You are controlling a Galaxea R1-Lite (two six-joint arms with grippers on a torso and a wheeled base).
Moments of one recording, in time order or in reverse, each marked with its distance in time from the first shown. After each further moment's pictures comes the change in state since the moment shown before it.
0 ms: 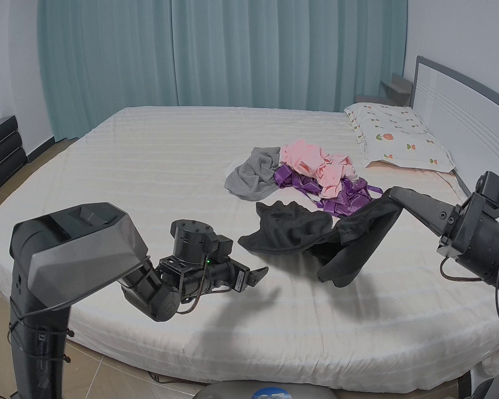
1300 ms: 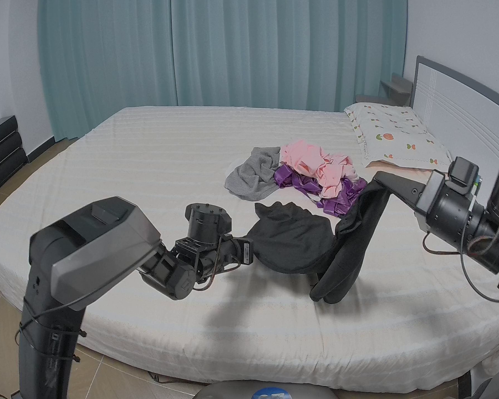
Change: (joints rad) left arm 0.013 0.096 -0.280 0.163 0.139 -0.242; right arm -0.153 0.193 -0.108 -0.017 0.016 -0.008
